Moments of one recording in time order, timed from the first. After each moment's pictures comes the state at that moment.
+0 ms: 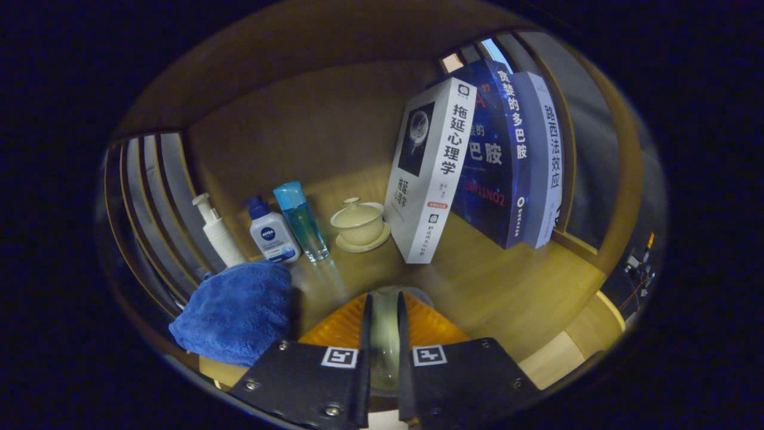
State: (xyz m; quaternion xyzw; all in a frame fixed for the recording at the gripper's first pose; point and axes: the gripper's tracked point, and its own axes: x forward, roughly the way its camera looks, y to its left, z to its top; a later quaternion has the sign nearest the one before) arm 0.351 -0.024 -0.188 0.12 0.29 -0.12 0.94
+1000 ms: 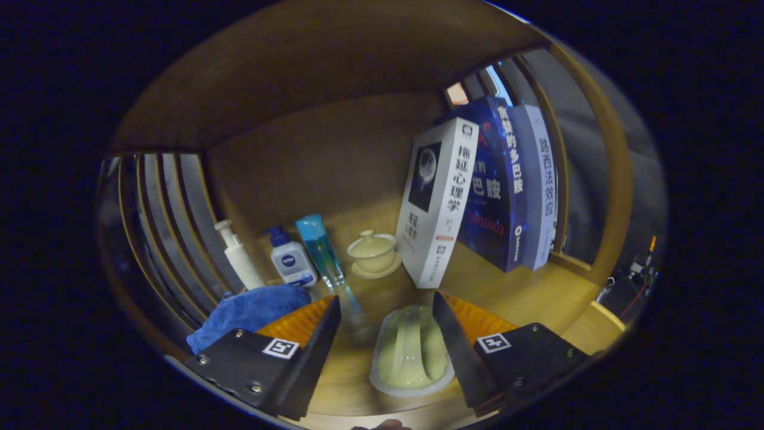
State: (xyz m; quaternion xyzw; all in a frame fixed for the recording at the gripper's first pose) arm 0.350 -0.017 -0.136 0.12 0.20 -0.10 0.97
